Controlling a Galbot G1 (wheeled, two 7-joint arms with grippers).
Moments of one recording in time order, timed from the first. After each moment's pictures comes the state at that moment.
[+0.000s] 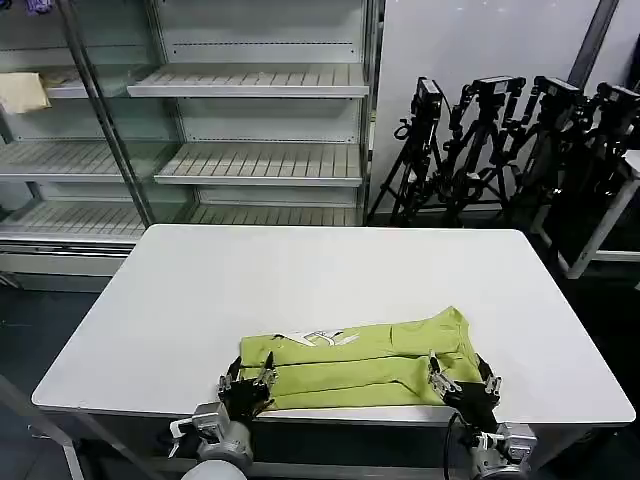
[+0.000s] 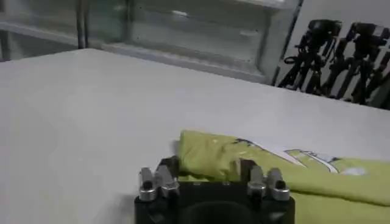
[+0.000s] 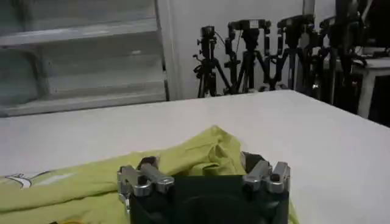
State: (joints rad) left arm 1.40 -1.30 -0.19 -2.10 -0.49 0.39 -0.55; right arm -1.59 1.37 0.53 2.20 0.29 -0.30 0.19
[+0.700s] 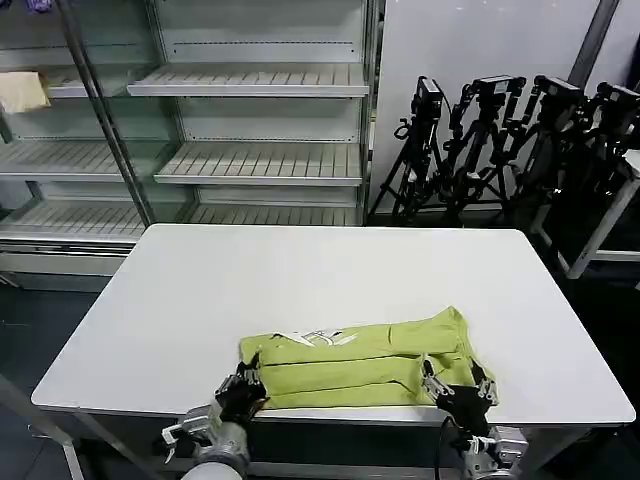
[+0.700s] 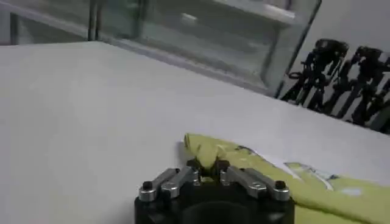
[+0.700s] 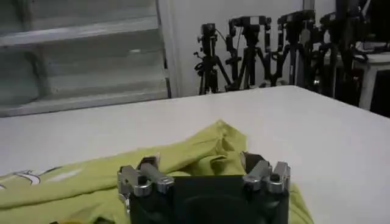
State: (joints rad) left arm 1.41 -1.32 -0.22 -2.11 -0.55 0.30 -0.53; right arm -1.58 1.39 0.49 2.20 0.28 -0.29 0.21
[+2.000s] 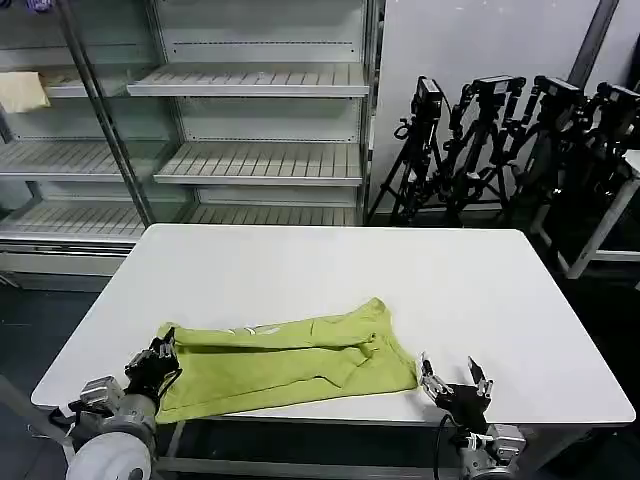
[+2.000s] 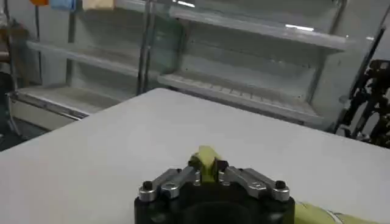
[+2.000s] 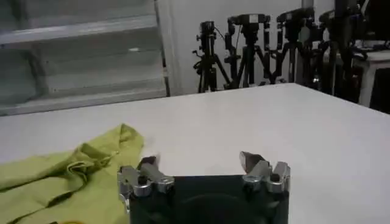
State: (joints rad) left arm 1.43 -1.12 -0.56 -2.13 -0.75 0.35 -0.47; right arm -1.57 1.40 0.50 2.18 0.28 -0.29 0.21
